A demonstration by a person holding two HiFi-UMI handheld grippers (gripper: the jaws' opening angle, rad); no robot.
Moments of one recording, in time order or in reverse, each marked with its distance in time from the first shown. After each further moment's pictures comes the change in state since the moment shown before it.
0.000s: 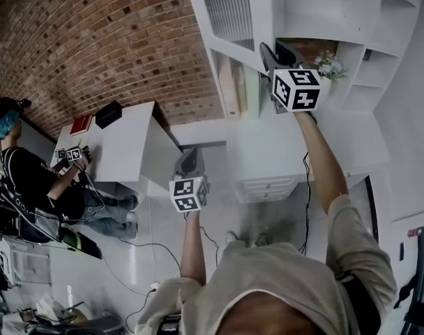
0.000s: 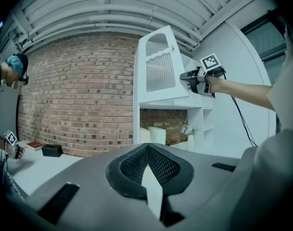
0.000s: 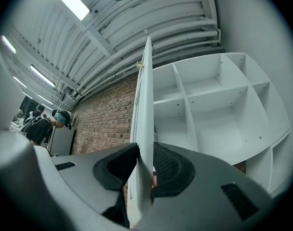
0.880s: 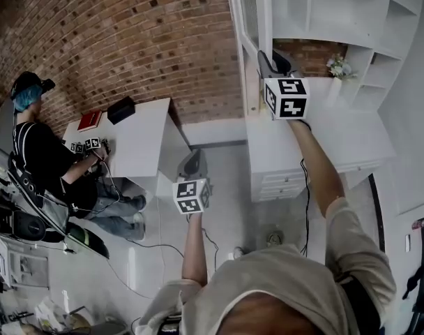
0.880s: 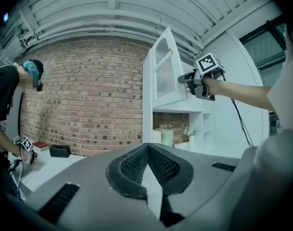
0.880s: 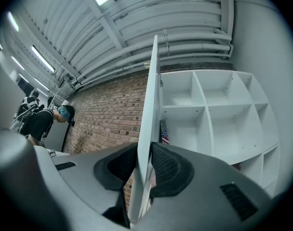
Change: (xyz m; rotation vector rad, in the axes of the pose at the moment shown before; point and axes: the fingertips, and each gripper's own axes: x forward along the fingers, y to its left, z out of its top) left arm -0.086 0.100 -0.008 -0.020 -0.030 -0.022; right arm 0.004 0.152 0.005 -0.117 0.023 -0.091
